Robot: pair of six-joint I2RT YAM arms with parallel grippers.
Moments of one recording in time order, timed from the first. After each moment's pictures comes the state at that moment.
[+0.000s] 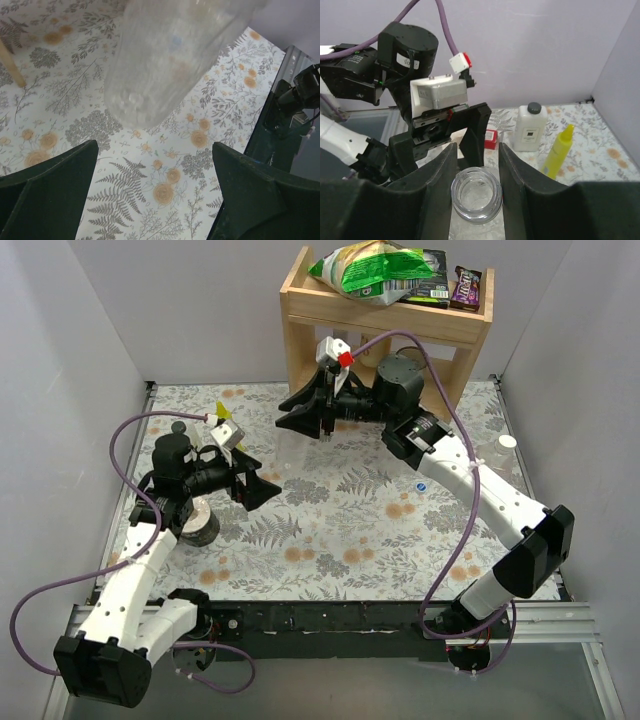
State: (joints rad) left arm -0.17 0.92 0.88 -0.34 0.84 0.04; right arm 0.74 1.56 1.62 0.07 -0.77 0.08
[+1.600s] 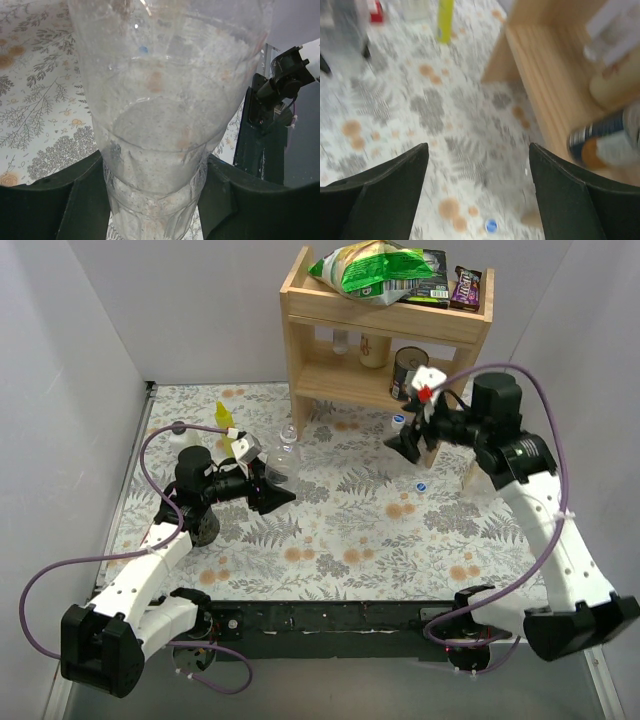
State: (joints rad) left arm -0.29 0.99 0.68 0.08 0.93 -0.07; right arm 0.37 1.23 1.47 -0.55 -0.66 -0.41
